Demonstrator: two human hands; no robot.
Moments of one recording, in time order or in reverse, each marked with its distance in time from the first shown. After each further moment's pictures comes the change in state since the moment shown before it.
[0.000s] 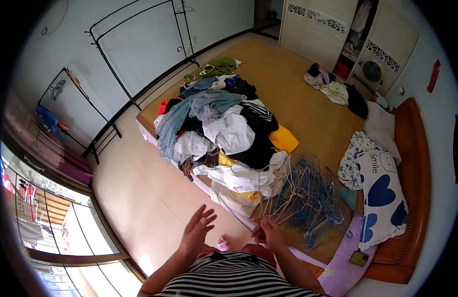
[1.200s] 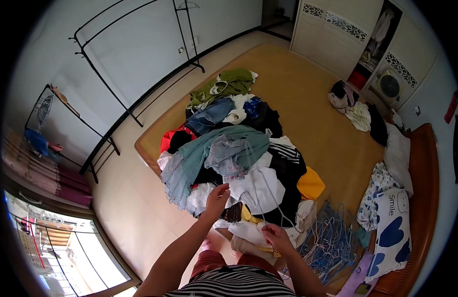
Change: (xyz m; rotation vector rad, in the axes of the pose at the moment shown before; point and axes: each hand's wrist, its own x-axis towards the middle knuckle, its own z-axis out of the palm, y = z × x) left_hand 0.416 0.052 -0.120 0.529 0.152 0.145; right_hand 0.281 -0.080 0.054 -0.376 0.078 0.042
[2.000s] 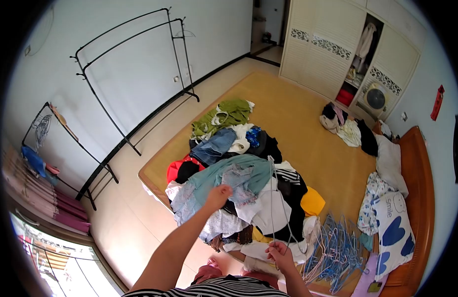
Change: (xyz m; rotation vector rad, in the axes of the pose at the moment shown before) left_hand 0.115 0.022 -0.073 0.209 -0.224 0.212; right_hand -0.015 -0.021 0.081 0.134 0.267 -0.114
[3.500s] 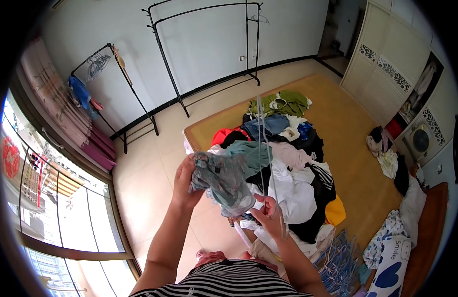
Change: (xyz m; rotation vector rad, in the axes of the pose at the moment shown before) left_hand -0.215 0.178 -0.113 -0.997 0.404 0.278; right_hand 0.034 -0.050 0.112 -0.325 -0.509 -0.386
